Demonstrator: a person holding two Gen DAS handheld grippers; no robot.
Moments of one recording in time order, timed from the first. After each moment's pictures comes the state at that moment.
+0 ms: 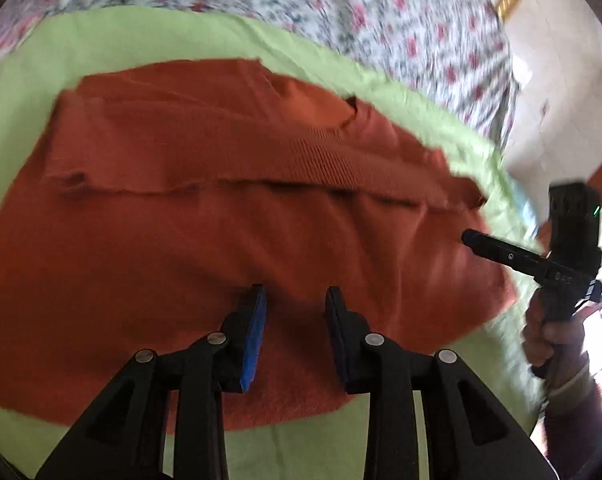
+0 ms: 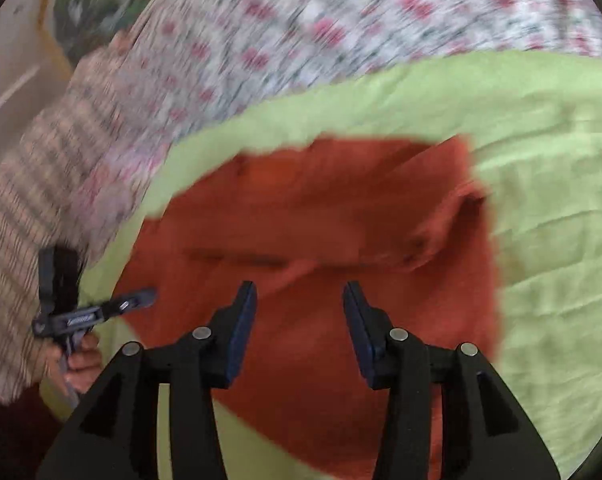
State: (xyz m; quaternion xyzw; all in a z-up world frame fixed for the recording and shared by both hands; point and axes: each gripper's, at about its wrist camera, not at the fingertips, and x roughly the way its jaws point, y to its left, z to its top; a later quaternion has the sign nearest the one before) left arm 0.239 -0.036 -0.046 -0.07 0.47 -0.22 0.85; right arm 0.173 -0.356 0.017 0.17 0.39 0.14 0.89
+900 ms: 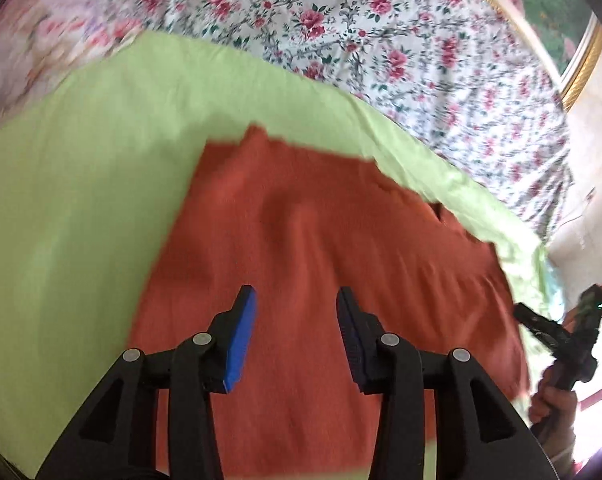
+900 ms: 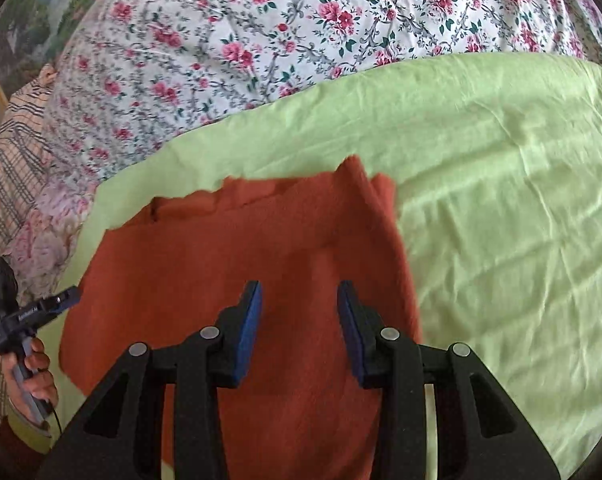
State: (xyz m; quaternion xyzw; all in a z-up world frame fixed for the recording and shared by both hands) left arm 0.250 0.060 -0.006 -0.18 0.42 -0.10 0.89; right arm 0.198 -0.400 0.028 0.20 0.37 0.00 0.91
